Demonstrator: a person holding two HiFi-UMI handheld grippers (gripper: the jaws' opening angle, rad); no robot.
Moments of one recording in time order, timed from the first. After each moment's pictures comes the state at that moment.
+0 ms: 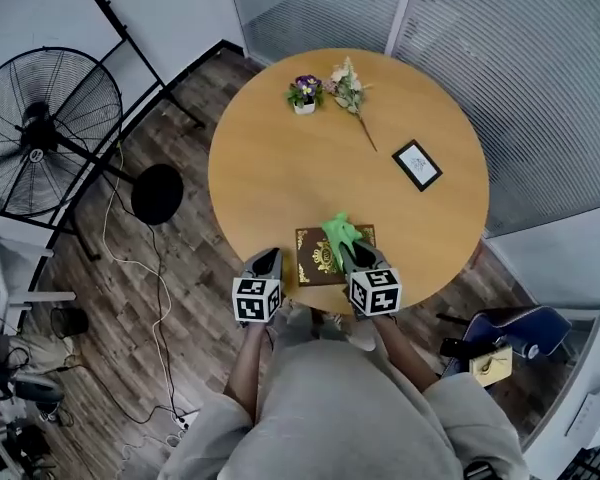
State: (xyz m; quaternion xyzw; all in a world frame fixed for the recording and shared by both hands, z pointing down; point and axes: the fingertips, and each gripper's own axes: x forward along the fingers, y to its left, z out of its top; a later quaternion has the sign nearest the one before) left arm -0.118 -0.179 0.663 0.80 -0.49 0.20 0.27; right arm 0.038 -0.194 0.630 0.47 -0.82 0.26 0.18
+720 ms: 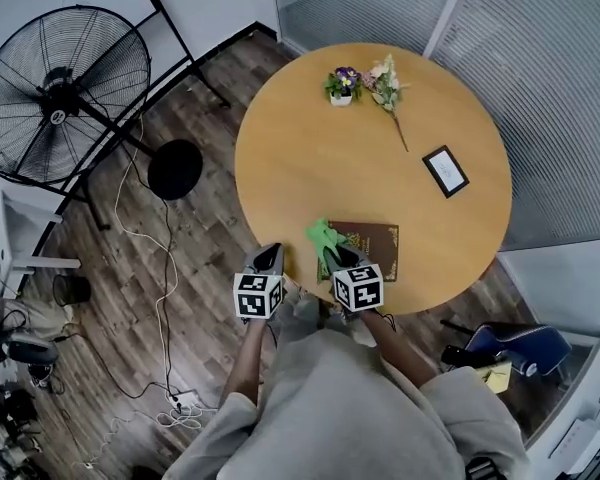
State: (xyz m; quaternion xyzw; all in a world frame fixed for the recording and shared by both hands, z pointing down) left arm -0.175 -0.162 0.668 0.77 -0.54 0.19 0.28; right arm -0.061 -0.174 0.675 0.38 -0.85 0.29 0.23
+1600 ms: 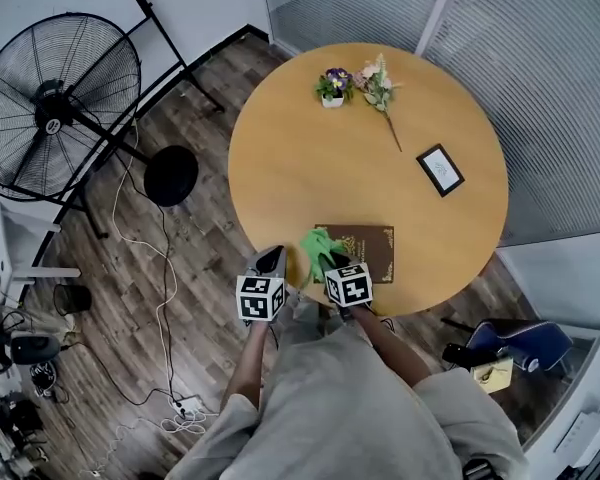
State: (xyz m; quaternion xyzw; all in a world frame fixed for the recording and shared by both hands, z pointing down) left arm -0.159 -0.167 0.670 0.78 -0.52 0.20 0.28; right arm -0.062 -0.166 0.726 0.37 -0.83 0.32 0.28
